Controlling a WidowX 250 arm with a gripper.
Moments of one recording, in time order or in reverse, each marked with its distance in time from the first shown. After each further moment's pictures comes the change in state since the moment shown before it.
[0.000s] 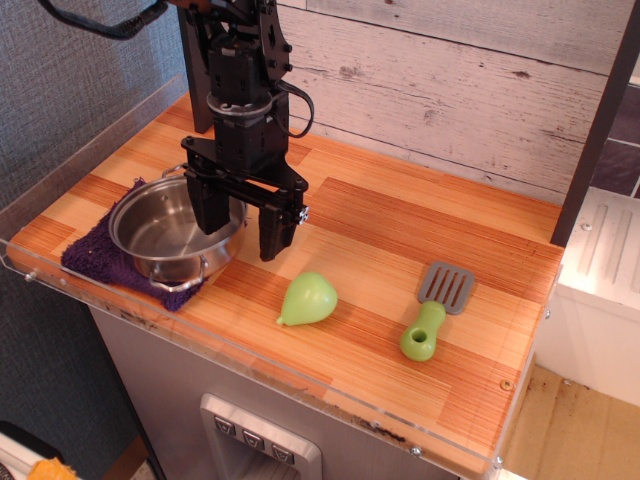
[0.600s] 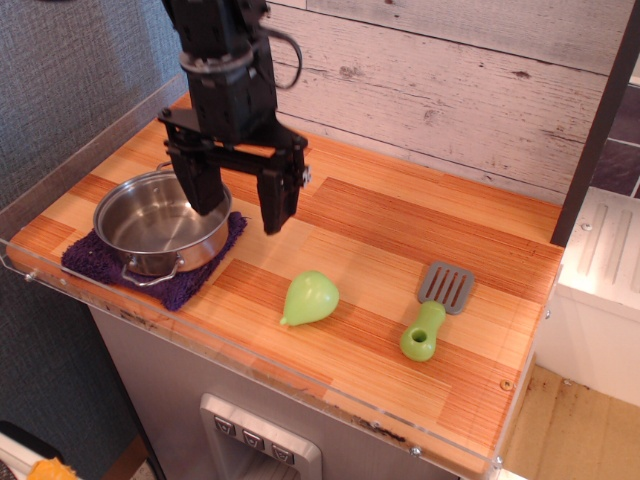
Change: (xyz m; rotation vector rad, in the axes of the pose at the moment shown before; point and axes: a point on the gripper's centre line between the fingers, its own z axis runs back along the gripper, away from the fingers) arm -0.013 -0.014 0.034 -0.078 -0.062 0.096
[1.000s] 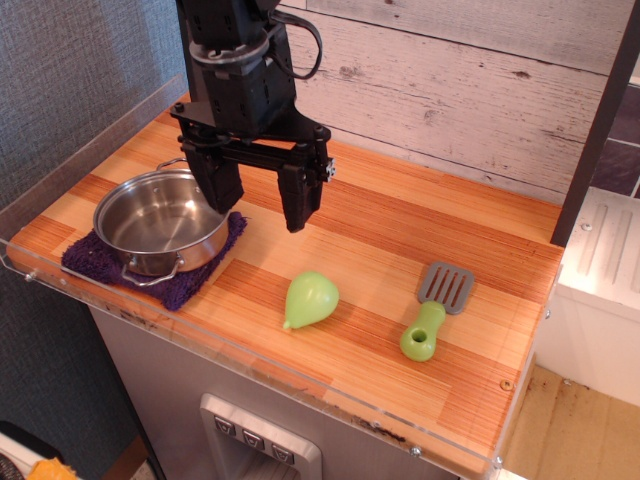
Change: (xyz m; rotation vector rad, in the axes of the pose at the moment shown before) arm -0.012 -0.018 0.022 -0.029 -0.059 0.011
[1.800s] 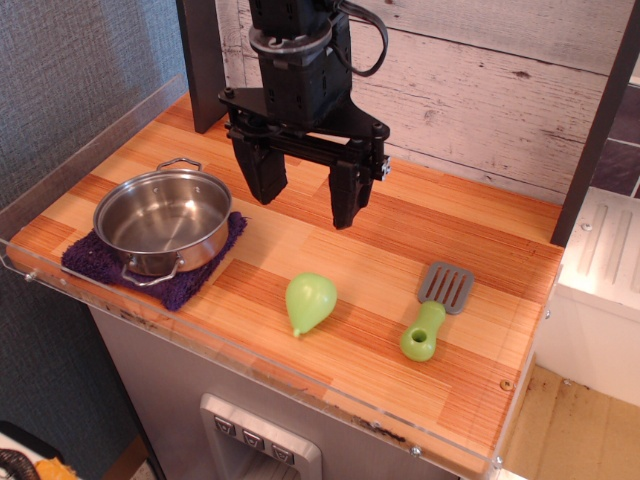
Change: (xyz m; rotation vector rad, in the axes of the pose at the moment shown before) arm 0.010 -0.037 0.009 0.032 -0.040 -0.057
